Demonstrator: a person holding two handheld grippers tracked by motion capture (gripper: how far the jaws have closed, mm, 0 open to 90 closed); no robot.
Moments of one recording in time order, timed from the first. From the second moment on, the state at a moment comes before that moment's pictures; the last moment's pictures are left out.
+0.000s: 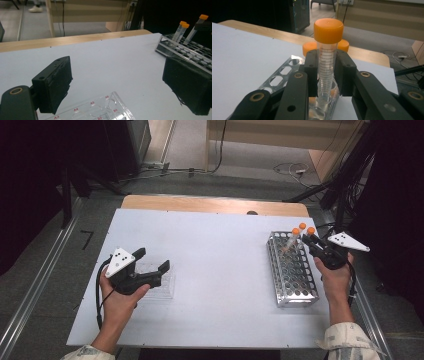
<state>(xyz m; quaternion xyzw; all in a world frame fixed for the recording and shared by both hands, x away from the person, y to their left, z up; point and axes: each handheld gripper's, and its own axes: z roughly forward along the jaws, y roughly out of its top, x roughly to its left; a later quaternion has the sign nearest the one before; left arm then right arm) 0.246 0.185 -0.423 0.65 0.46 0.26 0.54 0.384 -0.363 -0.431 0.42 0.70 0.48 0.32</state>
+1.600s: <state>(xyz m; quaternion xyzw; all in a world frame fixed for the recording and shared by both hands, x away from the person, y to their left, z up) 0.235 0.156 -0.411 0.67 0.42 0.26 0.55 0.325 -0.220 -0.393 0.29 0.77 0.53 0.20</state>
